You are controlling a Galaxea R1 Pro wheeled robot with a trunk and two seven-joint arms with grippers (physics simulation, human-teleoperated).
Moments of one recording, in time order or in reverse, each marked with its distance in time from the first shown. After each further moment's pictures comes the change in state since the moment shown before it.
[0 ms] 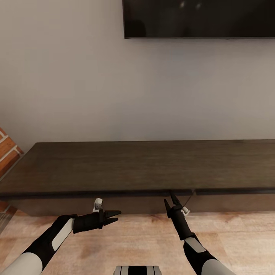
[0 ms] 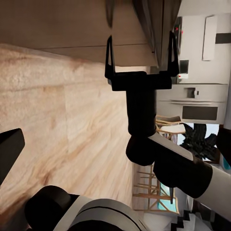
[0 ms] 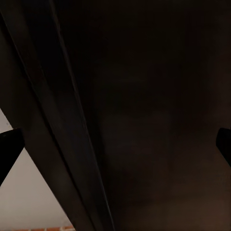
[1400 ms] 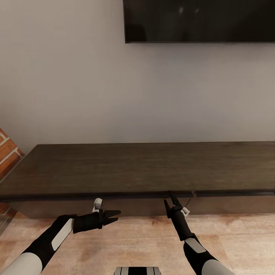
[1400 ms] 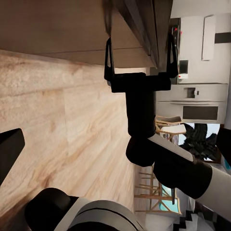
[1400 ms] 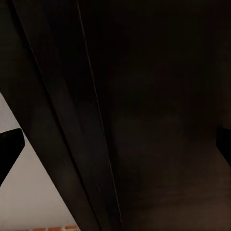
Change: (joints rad) left arm 0.000 0.002 0.002 0.000 0.000 -0.001 0.000; right arm 0.001 0.000 0.000 0.004 0.001 0.000 -0.001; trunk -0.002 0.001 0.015
